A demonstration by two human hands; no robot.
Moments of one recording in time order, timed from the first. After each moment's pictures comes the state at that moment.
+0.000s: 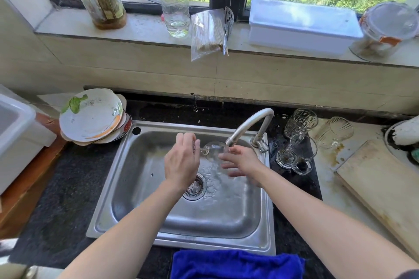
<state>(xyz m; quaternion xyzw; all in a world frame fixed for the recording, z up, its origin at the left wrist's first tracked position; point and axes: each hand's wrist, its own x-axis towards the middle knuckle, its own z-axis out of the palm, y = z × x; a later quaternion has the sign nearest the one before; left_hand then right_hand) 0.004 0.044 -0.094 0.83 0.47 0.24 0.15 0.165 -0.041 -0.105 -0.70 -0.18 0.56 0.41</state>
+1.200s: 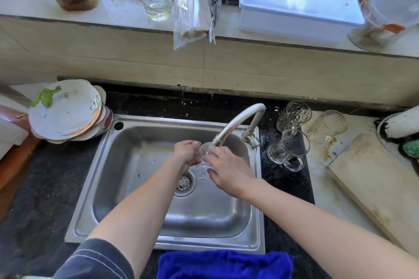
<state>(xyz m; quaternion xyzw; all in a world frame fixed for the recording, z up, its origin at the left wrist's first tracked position) 0.065 0.075 -0.168 0.39 0.60 0.11 0.69 0.155 -0.057 -0.093 -0.72 -0.66 0.22 0.04</state>
